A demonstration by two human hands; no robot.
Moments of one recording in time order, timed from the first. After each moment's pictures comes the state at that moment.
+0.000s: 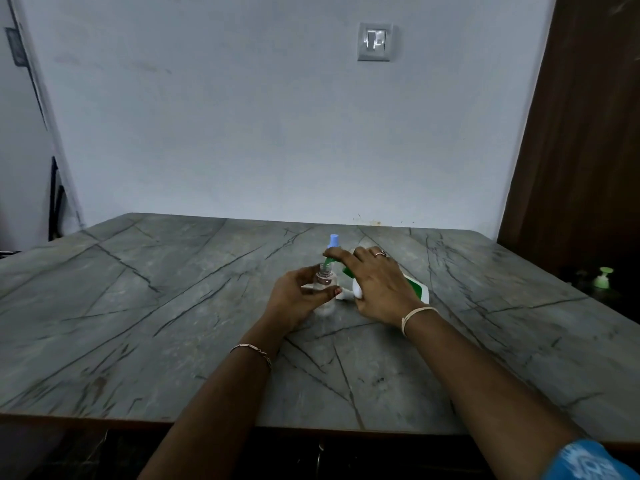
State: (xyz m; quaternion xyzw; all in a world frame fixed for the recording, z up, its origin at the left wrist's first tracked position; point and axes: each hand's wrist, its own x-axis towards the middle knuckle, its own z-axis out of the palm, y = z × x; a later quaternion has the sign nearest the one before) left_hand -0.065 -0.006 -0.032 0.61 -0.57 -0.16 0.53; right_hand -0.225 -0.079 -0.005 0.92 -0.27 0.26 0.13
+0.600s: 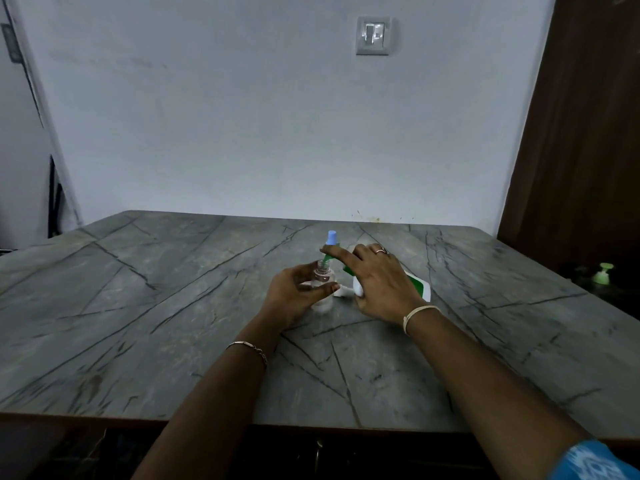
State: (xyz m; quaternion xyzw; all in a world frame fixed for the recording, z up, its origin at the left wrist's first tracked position) left_hand -0.063 -0.006 -0.031 0.62 -0.57 -0.16 0.52; right_hand -0.230 -0.082 -0.008 0.91 -0.27 0.26 0.15
